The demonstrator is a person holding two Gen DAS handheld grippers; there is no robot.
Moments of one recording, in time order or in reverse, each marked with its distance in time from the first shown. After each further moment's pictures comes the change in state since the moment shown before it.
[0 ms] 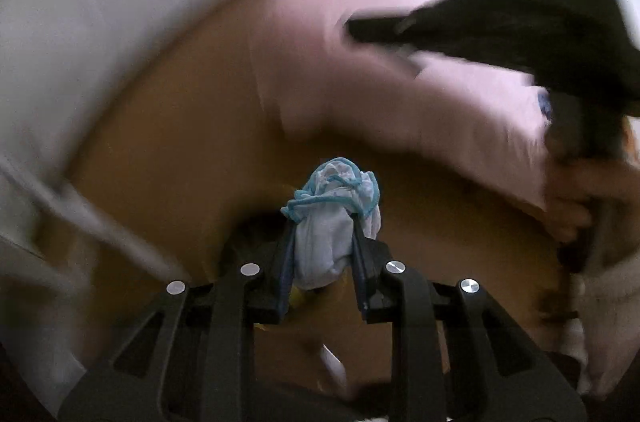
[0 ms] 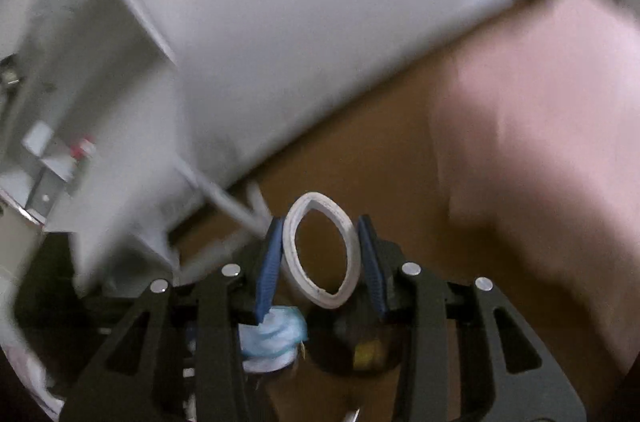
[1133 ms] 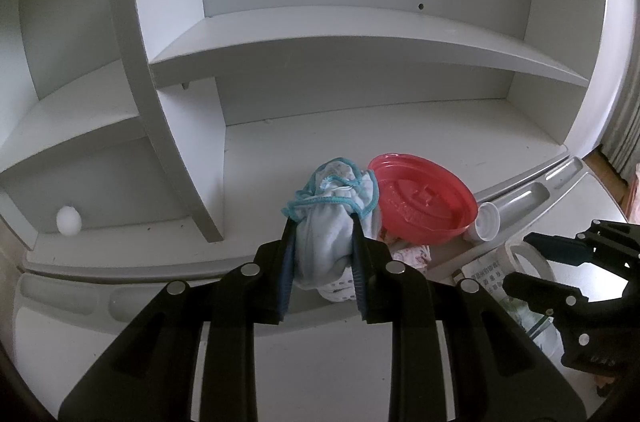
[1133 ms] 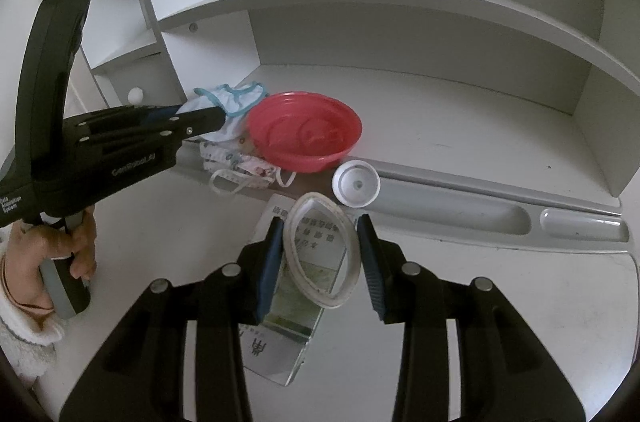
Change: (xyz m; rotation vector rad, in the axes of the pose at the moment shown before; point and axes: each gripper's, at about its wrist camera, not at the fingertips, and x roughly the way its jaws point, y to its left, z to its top) left arm -0.376 0.438 -0.090 -0.637 -0.628 0.847; right arm 0.216 0.586 0.076 -0.881 -0.008 0.362
